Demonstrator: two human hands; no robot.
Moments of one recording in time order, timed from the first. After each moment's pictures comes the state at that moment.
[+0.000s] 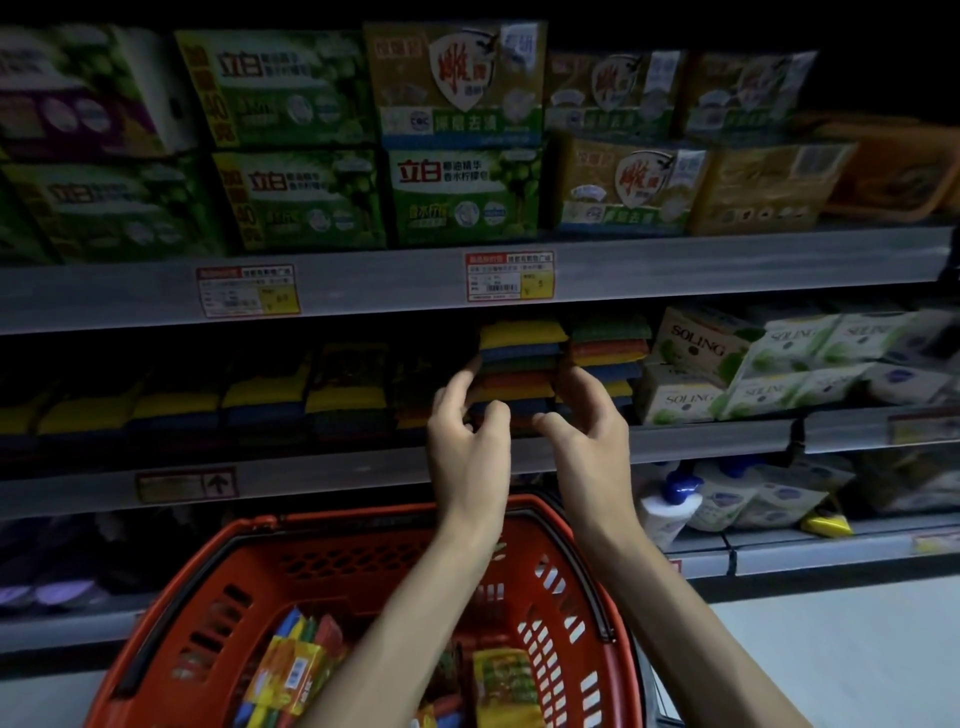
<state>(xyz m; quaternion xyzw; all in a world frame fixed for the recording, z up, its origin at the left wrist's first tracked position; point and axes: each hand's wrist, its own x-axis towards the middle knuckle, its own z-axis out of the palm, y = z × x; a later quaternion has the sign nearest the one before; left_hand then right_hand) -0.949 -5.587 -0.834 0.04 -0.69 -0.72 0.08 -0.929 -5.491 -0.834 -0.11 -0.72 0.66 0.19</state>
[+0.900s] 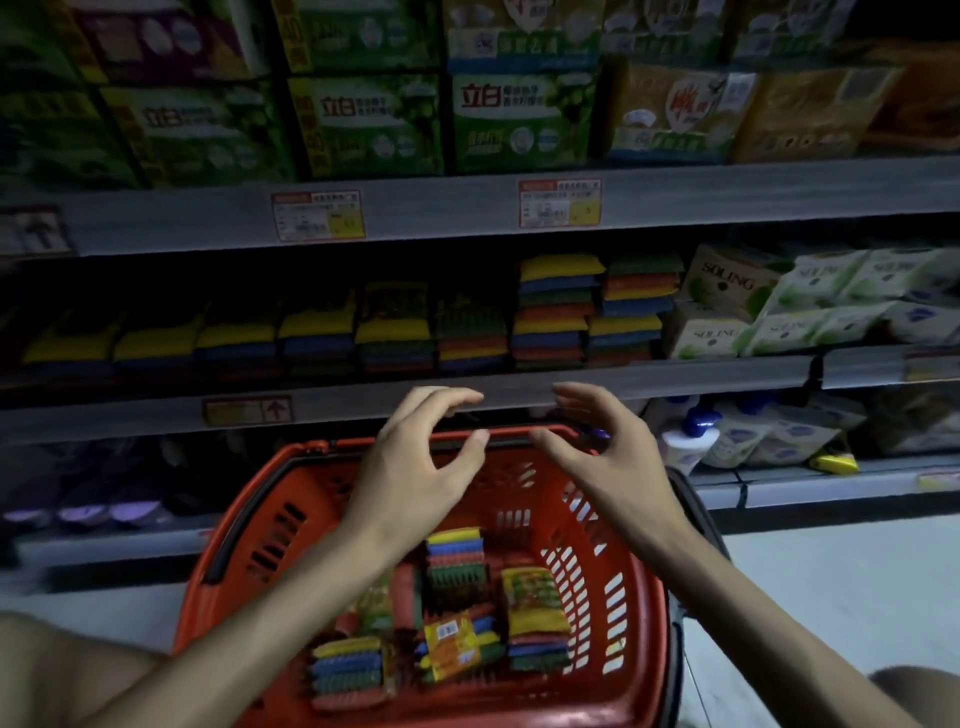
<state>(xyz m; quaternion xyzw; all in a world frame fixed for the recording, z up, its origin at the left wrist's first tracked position) -0.886 -5.717 -0.850 -0.17 -0.88 -0.44 0.04 -0.855 -5.507 -0.857 -0.04 -0.84 0.52 0.11</state>
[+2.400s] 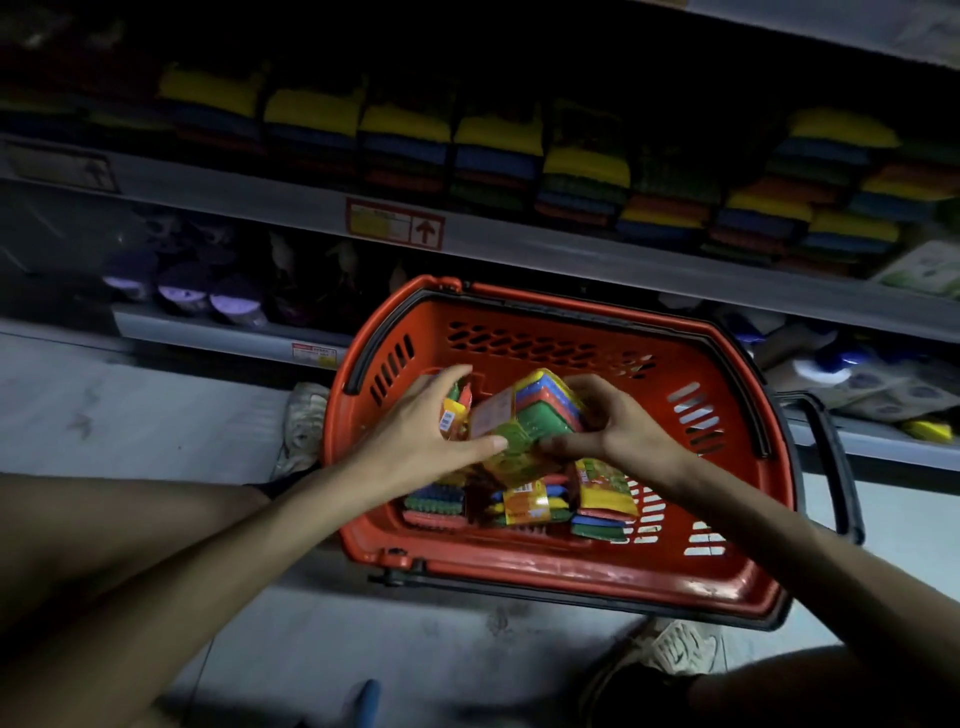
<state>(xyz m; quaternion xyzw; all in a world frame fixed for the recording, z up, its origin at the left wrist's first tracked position) -0.844 -5.878 -0.953 -0.05 -0.88 -0.42 -0.21 -0.858 -5.619 -0.944 -0.01 -0.81 0.53 -0.25</state>
